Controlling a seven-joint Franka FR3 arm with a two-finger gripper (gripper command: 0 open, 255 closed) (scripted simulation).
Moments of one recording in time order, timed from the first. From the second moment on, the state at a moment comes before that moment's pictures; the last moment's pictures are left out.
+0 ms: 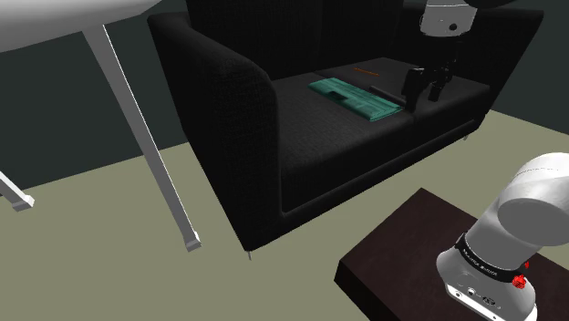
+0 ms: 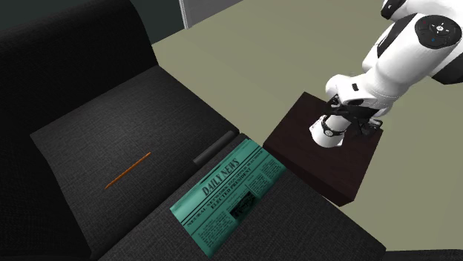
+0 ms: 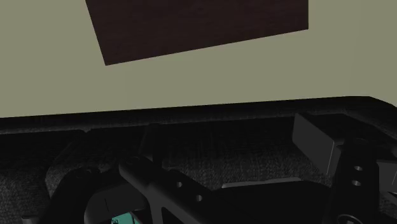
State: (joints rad) arm -0.01 -0.81 0.02 -2.40 -0.04 1.53 0.13
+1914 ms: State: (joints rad) arm -0.16 0.16 -0.38 -1.69 0.02 1.69 -0.44
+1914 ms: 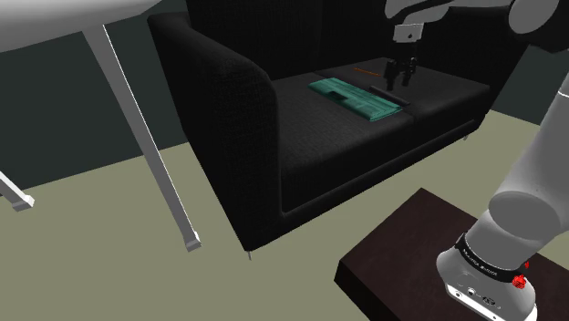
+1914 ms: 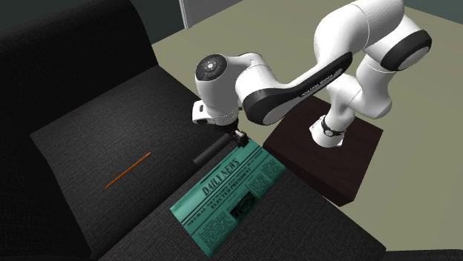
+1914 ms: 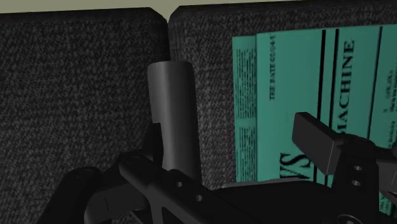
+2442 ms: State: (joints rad) arm -0.22 0.35 -0.39 -1.51 0.09 1.67 -0.51
